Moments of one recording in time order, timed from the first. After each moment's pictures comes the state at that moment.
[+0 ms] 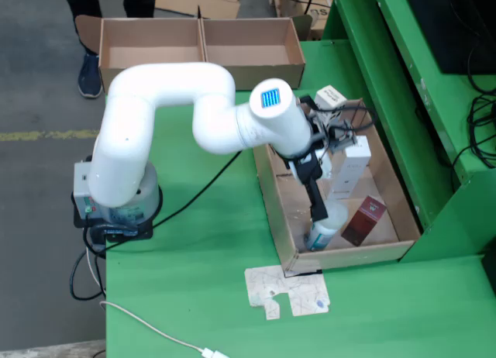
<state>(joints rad) -0.18 -0.24 -1.11 0.31 1.70 -0.17</state>
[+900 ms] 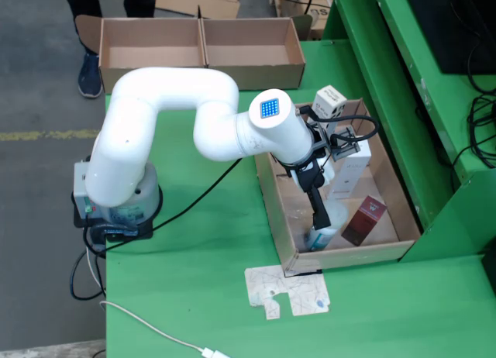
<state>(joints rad) -0.24 -0.29 -1.09 0.36 1.73 -0.20</state>
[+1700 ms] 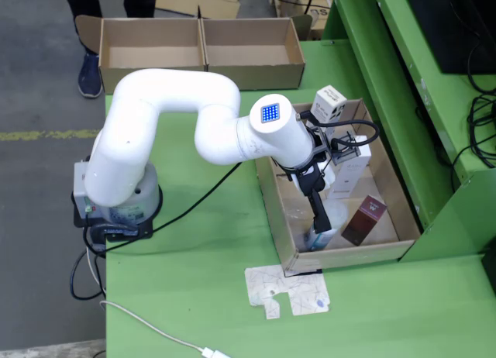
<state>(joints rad) -0.26 -0.31 -1.11 0.39 1.73 -0.21</state>
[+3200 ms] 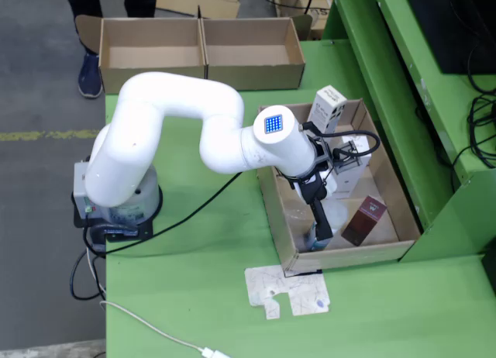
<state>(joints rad) -0.26 -0.36 -1.20 0.54 1.73 -0.21</state>
